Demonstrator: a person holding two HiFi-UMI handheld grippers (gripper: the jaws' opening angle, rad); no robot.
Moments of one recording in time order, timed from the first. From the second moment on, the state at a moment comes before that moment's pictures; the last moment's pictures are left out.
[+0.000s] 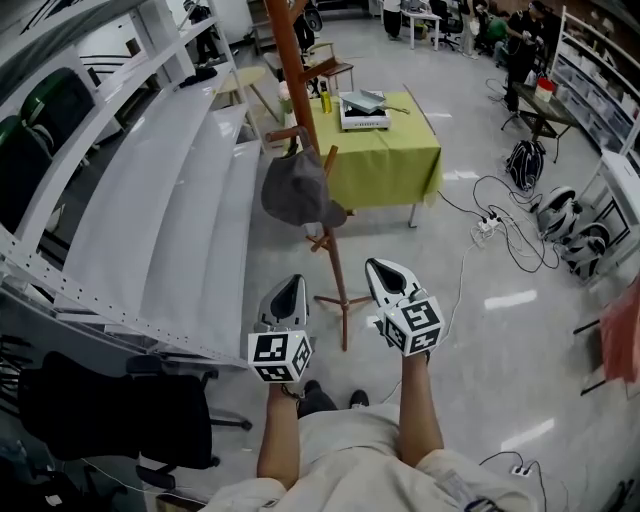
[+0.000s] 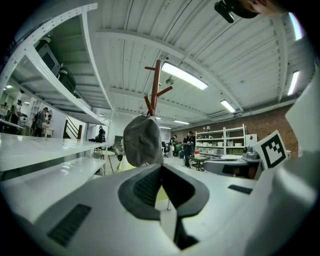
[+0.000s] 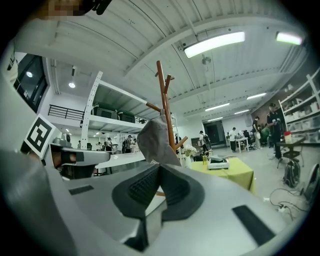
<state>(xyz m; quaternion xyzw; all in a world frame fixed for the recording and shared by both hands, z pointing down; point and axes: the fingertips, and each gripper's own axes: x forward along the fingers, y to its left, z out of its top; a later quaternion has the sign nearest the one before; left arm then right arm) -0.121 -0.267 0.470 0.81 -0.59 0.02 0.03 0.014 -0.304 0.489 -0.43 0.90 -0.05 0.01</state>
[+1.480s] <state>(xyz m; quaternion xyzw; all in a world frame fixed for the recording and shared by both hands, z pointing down) -0.132 -0.272 0.472 0.80 -0.60 0.02 0.03 0.006 -0.309 0.508 -0.42 0.91 -0.07 -0.02</state>
